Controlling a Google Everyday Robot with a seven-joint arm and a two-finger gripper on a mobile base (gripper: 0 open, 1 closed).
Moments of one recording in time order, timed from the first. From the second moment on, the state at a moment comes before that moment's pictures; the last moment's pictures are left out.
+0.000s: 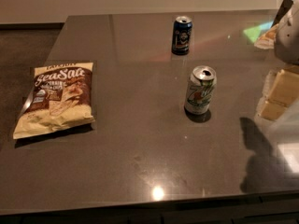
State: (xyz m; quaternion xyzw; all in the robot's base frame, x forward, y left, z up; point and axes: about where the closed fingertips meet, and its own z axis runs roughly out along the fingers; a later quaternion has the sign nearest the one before) arm 0.438 -0.216 0.978 -0.60 0.78 -0.04 0.16
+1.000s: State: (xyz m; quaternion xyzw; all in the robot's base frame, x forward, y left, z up) arm 0.467 -0.208 0.957 -0.58 0.79 -0.02 0.17
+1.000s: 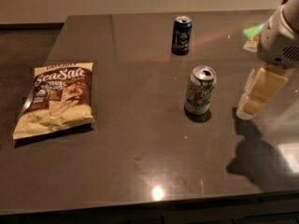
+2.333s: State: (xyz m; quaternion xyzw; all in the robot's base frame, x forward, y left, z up) arm 0.522 -0.148 0.913 -0.55 0.80 0.06 0.24
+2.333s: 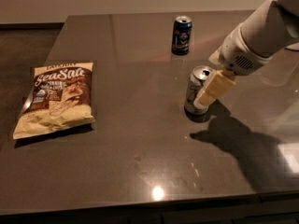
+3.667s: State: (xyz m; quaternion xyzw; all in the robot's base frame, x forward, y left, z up) arm 0.532 -0.105 0.944 -0.55 0.78 0.10 0.27
